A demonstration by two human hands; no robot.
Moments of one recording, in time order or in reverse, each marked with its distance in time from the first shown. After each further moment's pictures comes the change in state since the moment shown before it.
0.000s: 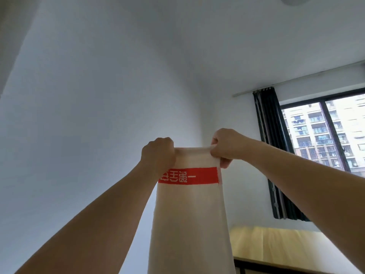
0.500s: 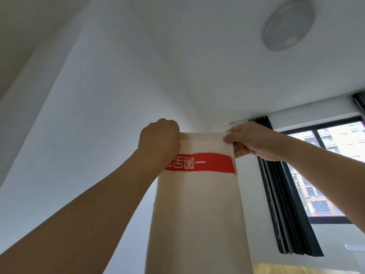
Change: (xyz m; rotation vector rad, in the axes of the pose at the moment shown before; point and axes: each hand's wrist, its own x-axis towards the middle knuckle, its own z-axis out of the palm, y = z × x) left_hand -0.008 0.023 -0.151 0.165 0.379 0.107; right_hand -0.056 -0.029 -0.113 0.659 -0.011 -0.184
